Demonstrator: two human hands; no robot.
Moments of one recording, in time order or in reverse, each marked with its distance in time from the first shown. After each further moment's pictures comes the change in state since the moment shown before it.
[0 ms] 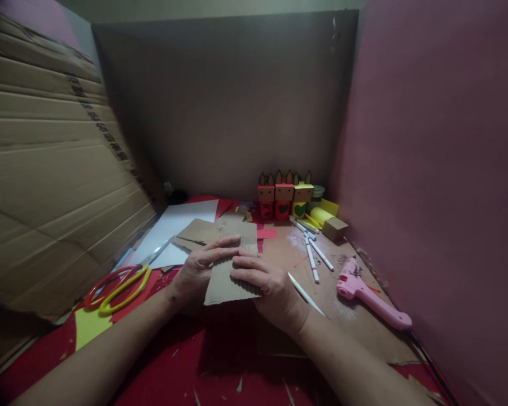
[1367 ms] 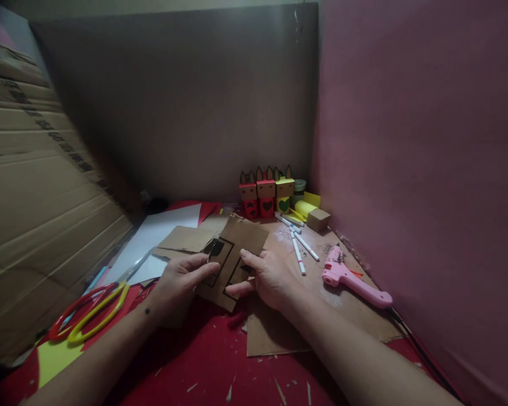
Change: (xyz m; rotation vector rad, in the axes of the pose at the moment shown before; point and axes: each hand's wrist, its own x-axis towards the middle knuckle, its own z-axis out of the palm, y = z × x) left_hand 0.002 0.013 0.001 0.036 -0.007 -0.432; right_hand 0.010 0.003 -0.004 1.049 0.260 0.959
